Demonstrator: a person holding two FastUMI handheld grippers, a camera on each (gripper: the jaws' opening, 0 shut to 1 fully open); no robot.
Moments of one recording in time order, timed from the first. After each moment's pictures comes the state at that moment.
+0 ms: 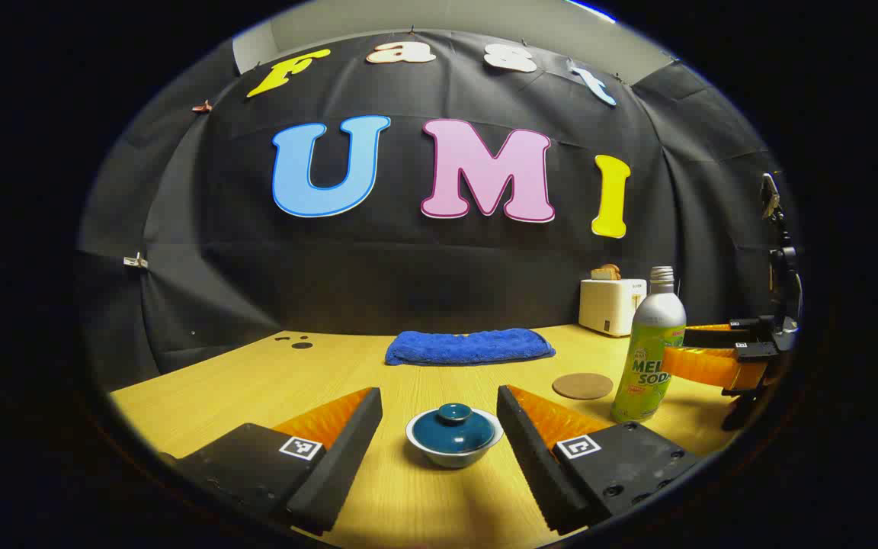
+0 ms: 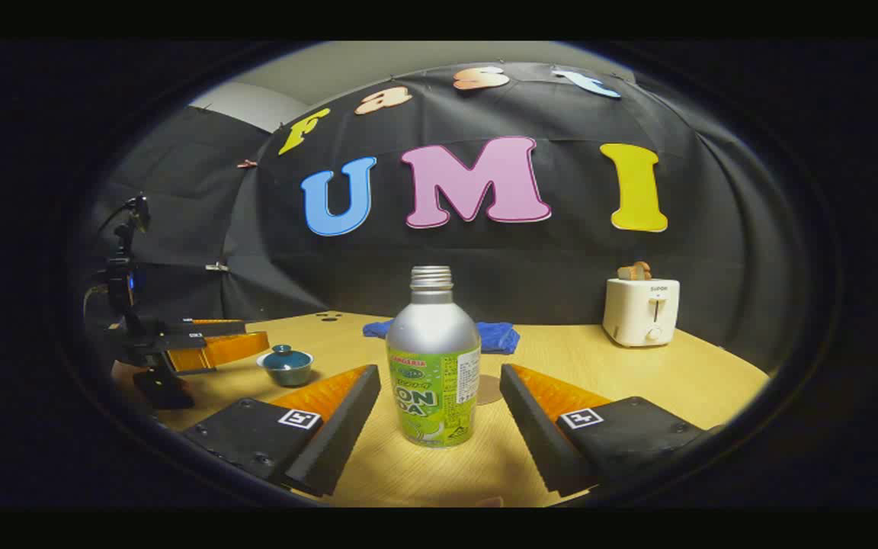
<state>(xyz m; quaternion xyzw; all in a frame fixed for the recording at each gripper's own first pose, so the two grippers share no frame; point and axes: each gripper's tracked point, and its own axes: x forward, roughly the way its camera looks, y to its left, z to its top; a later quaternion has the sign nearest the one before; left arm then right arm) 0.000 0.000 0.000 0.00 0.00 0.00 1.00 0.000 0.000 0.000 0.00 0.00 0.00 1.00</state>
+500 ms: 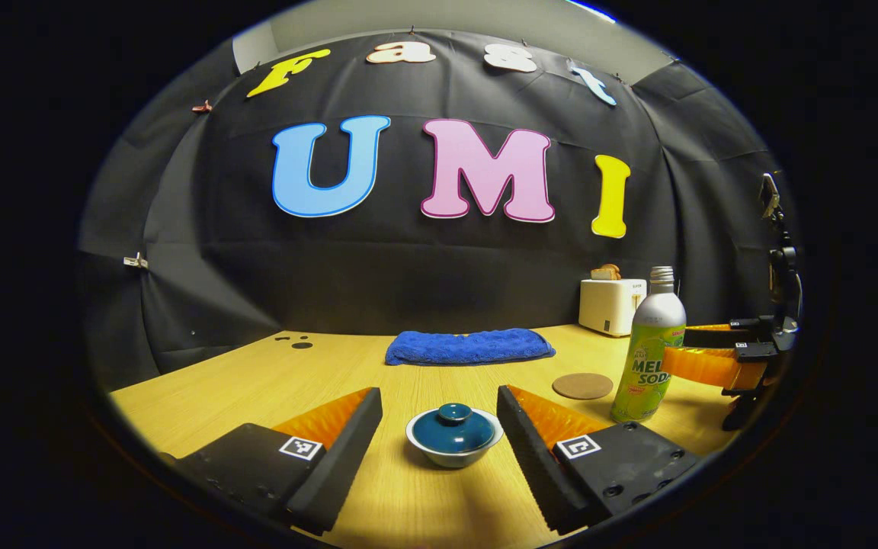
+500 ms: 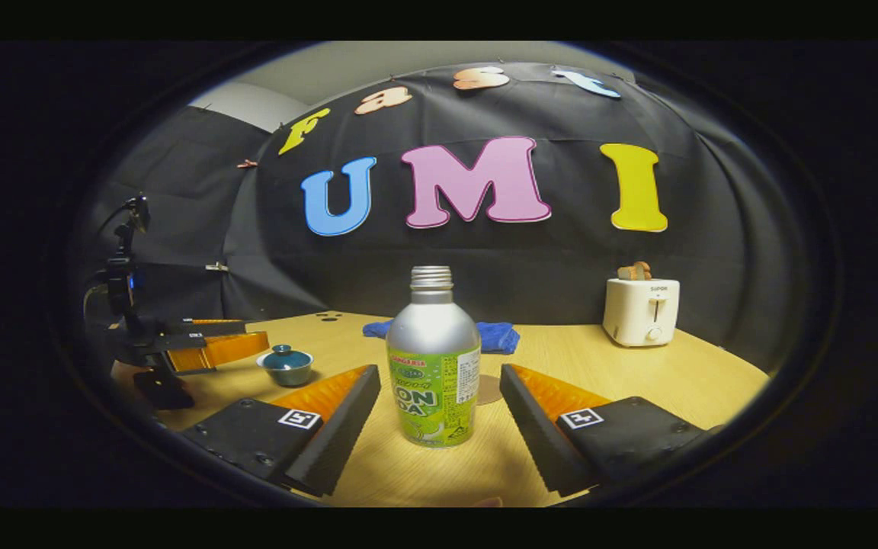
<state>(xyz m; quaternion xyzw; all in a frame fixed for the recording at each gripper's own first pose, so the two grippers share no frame) 0.000 -0.001 -0.001 0.00 0.00 0.00 1.00 0.000 0.000 0.000 0.00 0.00 0.00 1.00</state>
